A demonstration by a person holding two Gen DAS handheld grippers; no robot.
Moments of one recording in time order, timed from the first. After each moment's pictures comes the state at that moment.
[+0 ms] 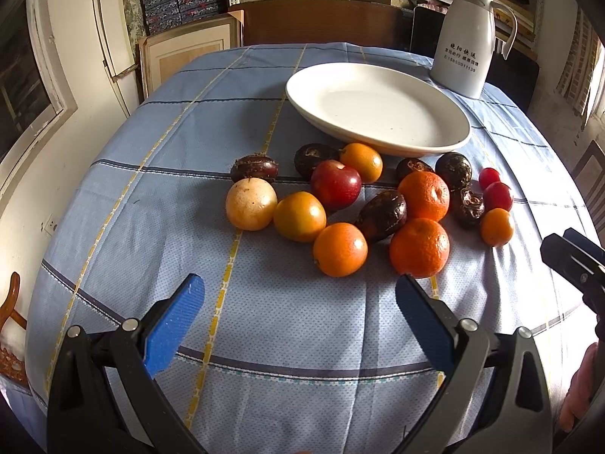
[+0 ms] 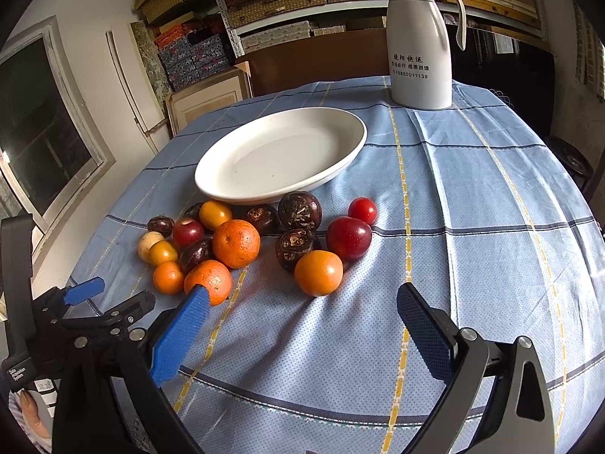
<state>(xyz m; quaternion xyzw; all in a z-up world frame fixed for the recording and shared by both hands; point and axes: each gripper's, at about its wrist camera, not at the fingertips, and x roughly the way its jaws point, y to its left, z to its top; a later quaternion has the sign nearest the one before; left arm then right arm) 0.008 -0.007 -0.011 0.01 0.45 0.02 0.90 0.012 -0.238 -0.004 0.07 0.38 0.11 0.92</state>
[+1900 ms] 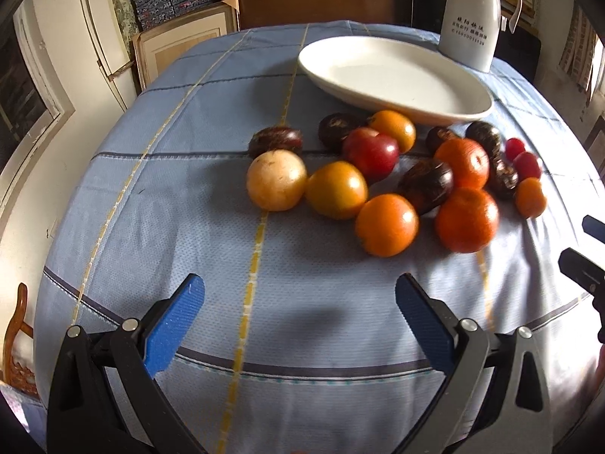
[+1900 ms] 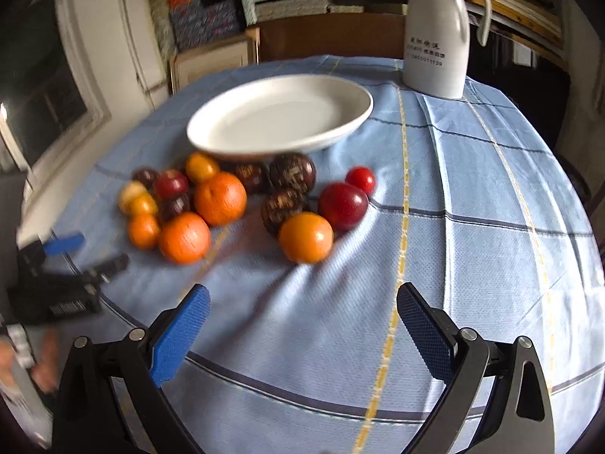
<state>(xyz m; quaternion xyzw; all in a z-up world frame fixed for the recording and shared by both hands) 0.019 0.017 -0.035 0.04 0.48 0.02 0.88 0.012 -0.227 -0.029 -0.04 0.43 0.11 0.90</state>
